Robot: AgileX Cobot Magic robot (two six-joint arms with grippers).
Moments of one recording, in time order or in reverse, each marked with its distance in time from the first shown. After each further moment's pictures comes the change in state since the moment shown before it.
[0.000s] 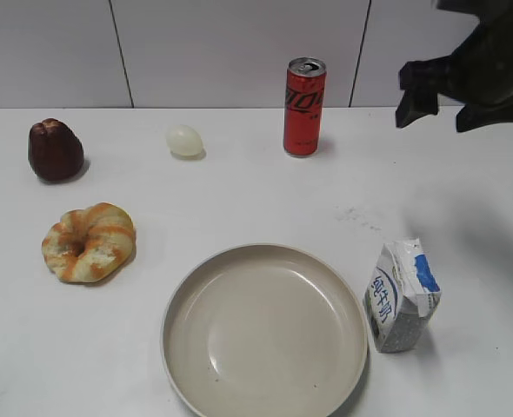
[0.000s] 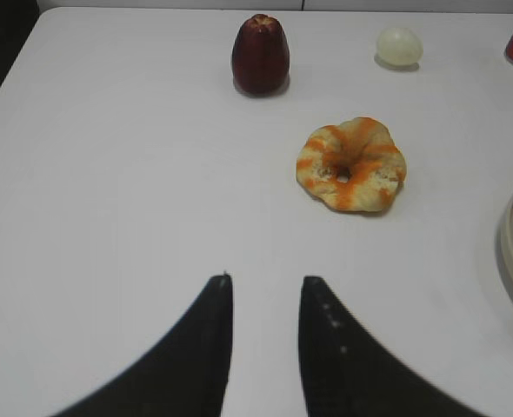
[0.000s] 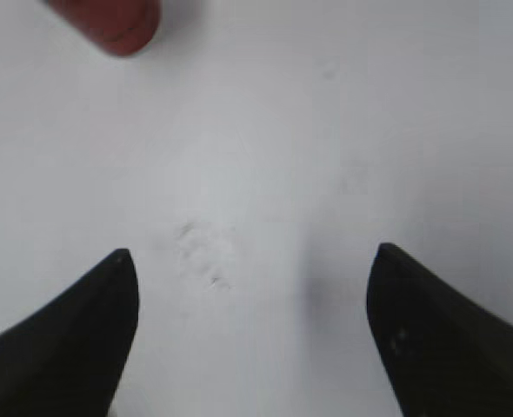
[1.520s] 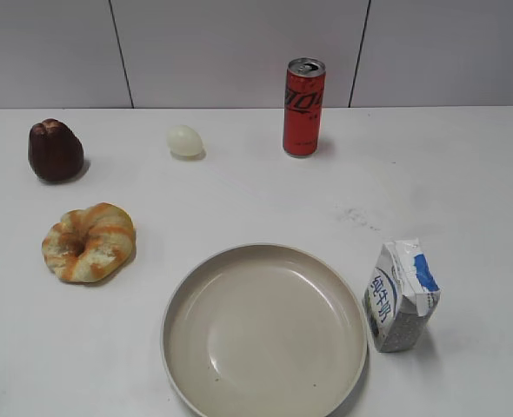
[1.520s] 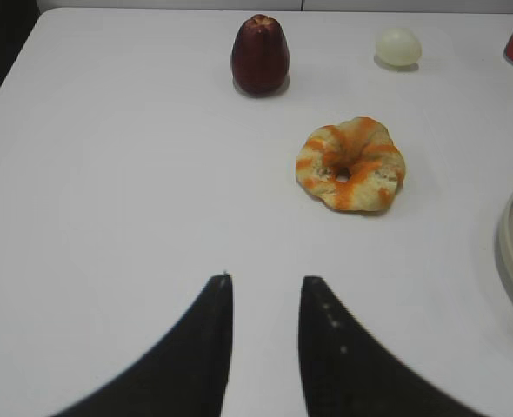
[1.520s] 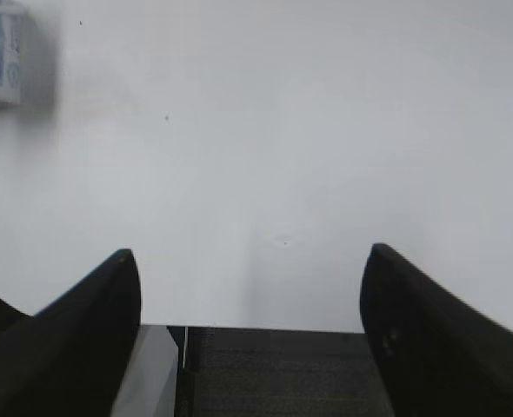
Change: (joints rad) left arm 0.000 0.000 0.000 0.000 0.000 0.000; right arm -0.179 -0.905 0.723 -0.144 0.289 -0.189
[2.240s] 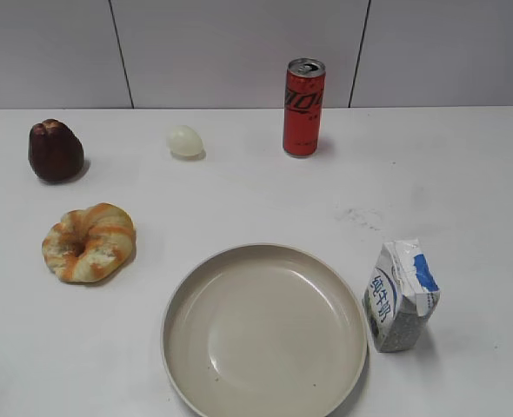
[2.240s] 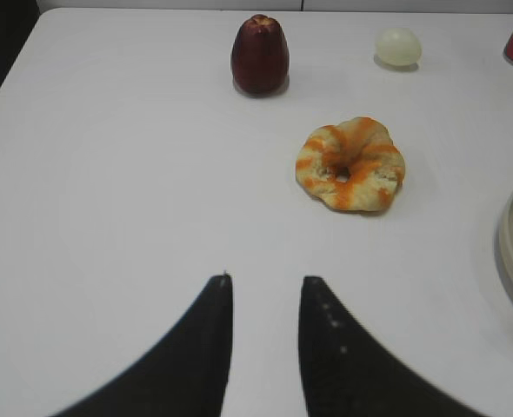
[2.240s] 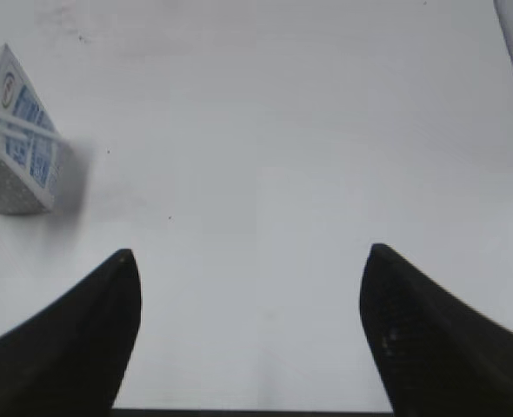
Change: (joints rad) left arm 0.000 0.000 0.000 0.000 0.000 0.000; right arm 0.000 -0.578 0.136 -0.003 -0.008 -0.001
